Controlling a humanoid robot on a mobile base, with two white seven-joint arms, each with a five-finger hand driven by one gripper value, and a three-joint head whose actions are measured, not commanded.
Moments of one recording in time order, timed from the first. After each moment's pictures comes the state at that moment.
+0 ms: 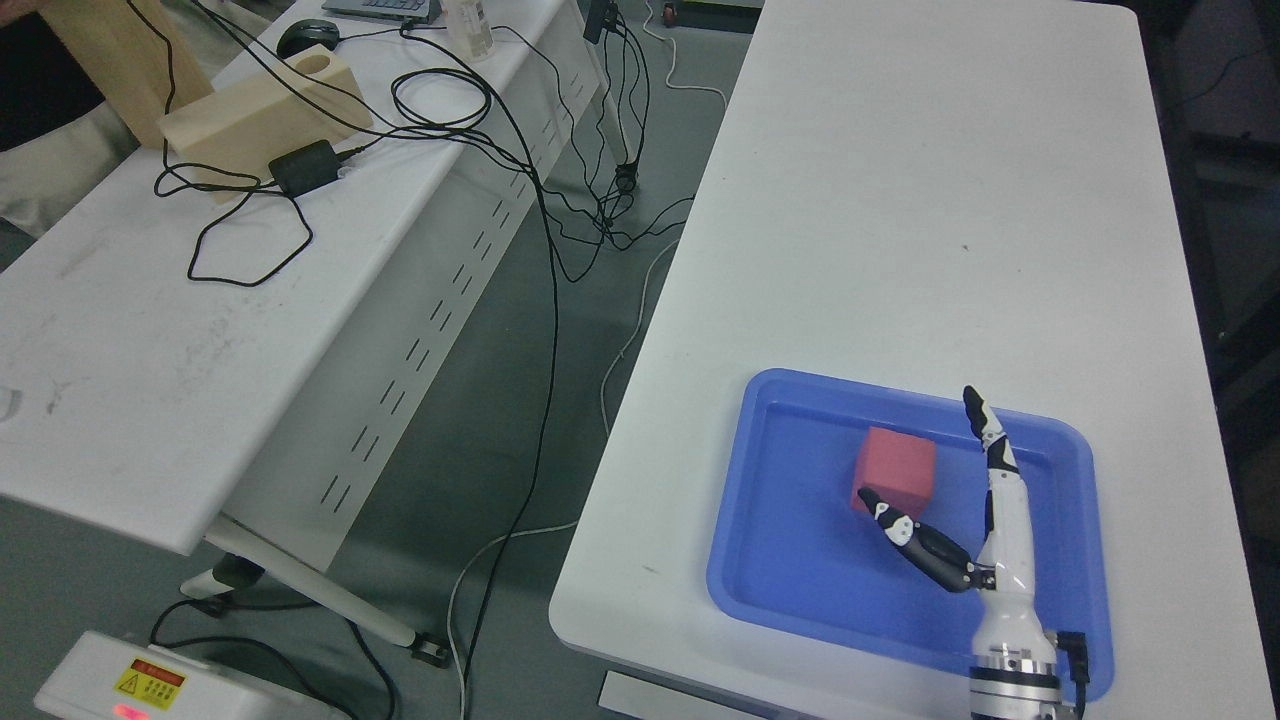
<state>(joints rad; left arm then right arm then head) -0.07 0.00 0.09 0.00 0.00 -0.10 -0.08 0.30 0.00 0.20 -1.71 0.41 -0.36 -0.29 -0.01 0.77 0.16</state>
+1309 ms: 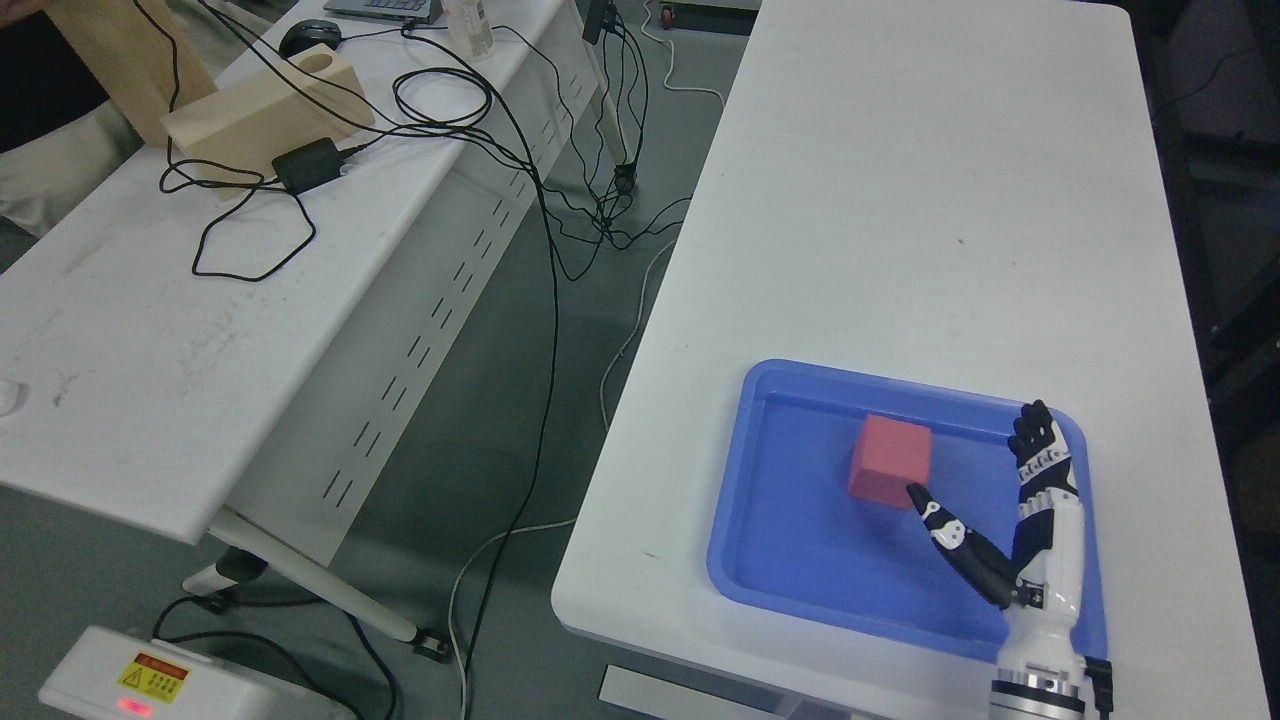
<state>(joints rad) -0.07 0.00 0.09 0.00 0.00 -0.10 -0.08 0.32 0.00 0.19 -1.72 0.14 -0.40 -0.29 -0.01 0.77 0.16</state>
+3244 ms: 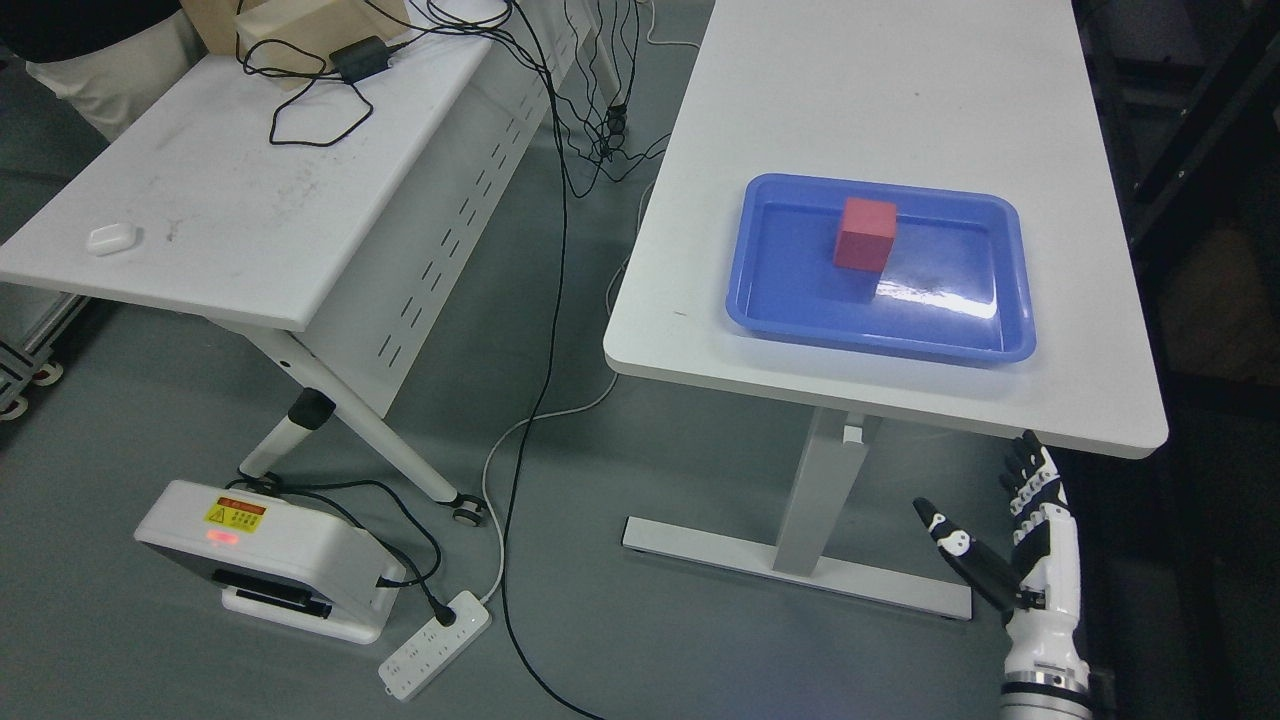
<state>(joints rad) -0.07 0.00 0.09 0.00 0.00 -0.10 -0.08 0.32 0.00 0.14 -1.72 0.05 -0.20 -0.22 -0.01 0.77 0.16</state>
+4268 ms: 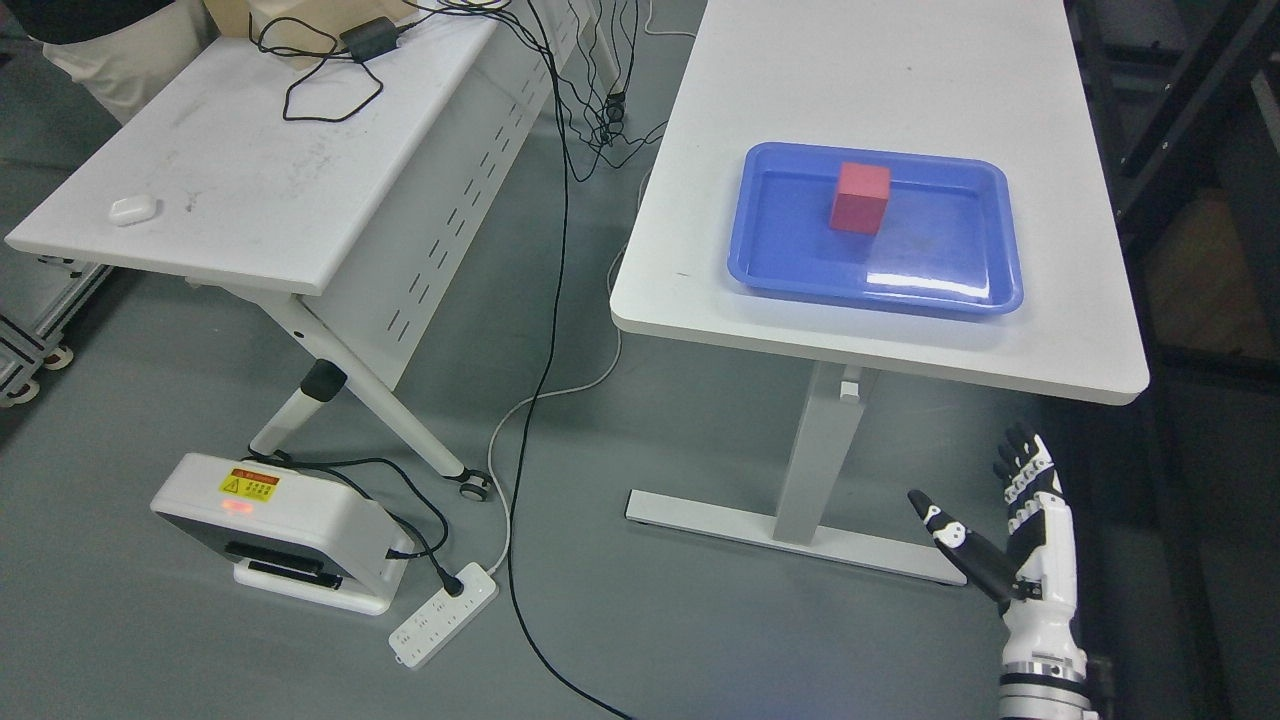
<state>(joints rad) -0.07 0.00 0.09 0.00 0.00 -0.10 -0.08 0.31 0.00 0.14 -1.72 0.05 -0.20 -0.19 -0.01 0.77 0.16</state>
